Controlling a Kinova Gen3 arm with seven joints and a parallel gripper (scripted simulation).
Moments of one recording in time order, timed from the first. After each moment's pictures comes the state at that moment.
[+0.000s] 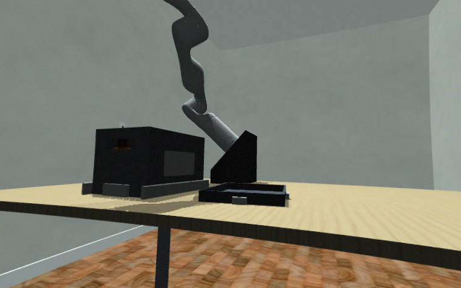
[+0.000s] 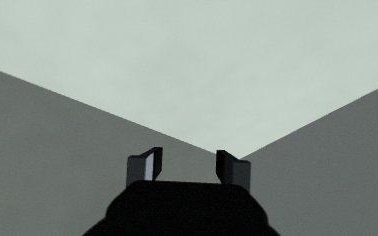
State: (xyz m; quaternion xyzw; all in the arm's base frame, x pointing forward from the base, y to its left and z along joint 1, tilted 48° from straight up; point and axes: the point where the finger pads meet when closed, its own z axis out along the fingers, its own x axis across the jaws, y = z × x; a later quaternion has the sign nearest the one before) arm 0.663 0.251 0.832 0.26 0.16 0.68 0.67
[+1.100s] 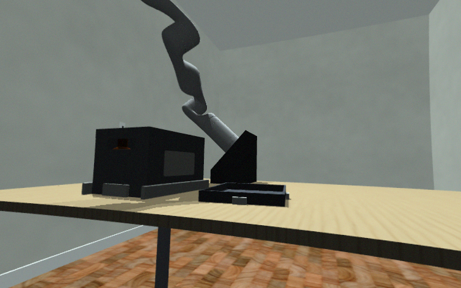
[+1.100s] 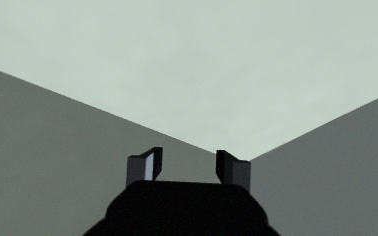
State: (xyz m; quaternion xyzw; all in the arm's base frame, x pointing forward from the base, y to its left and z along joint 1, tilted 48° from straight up) arm 0.687 0.193 0.831 0.26 0.16 0.67 0.67
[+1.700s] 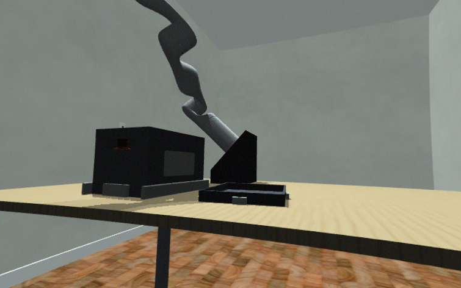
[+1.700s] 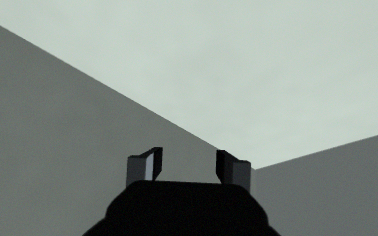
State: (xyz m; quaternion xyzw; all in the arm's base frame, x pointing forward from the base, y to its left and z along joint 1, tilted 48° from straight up) arm 0.692 0.154 0.831 0.26 0.14 0.62 0.73
